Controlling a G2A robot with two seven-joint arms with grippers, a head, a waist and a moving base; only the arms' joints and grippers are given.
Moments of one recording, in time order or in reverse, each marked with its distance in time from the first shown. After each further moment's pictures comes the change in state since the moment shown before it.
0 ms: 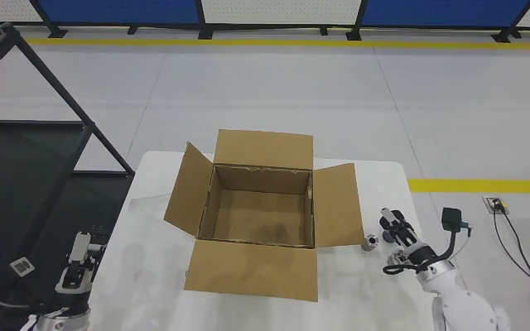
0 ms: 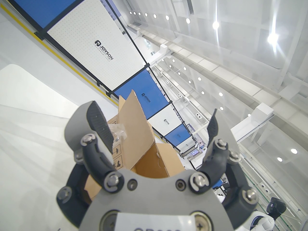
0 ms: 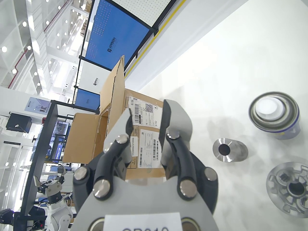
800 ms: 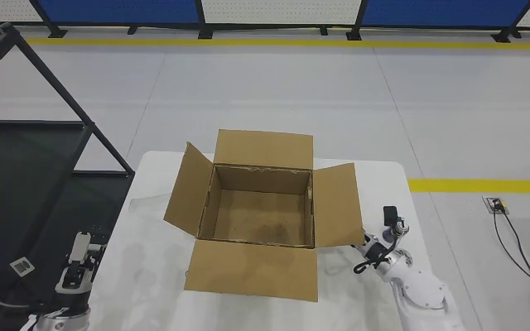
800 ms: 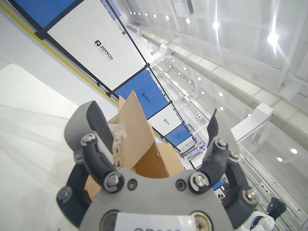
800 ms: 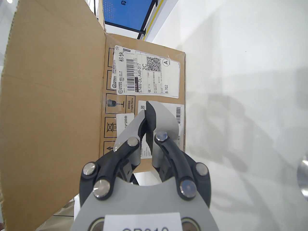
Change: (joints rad) left arm 0.000 0.000 0.000 0.000 0.000 0.000 0.000; right arm 0.217 0.025 -0.178 0.465 0.218 -0.185 0.131
